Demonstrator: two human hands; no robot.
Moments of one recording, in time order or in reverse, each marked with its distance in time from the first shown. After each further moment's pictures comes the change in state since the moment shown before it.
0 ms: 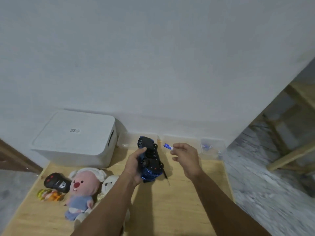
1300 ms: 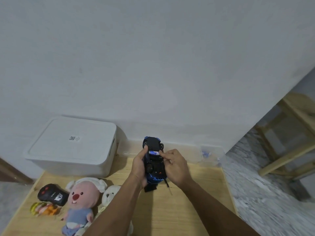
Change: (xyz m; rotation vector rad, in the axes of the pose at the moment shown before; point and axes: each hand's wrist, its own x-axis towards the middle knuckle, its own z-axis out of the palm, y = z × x) left_hand 0.008 0.017 0.013 0.004 -0.100 -0.002; right_hand -0.011 0.006 0.042 -0.751 -0.067 -0.463
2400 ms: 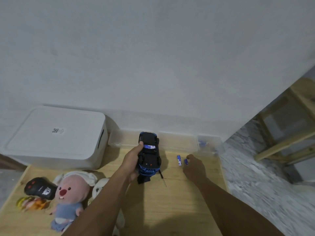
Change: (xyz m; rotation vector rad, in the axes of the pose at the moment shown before) left_hand 0.026 -0.007 -0.015 0.238 0.146 -0.067; right_hand 0.017 0.138 -0.008 -0.337 -0.094 0.458
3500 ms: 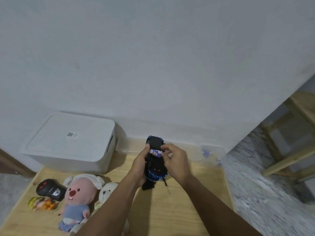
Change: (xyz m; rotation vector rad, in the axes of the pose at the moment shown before) left_hand -0.020 0.005 0.015 -0.097 -0.085 0.039; right_hand -0.060 -0.112 -0.037 0.478 0.209 -0.511
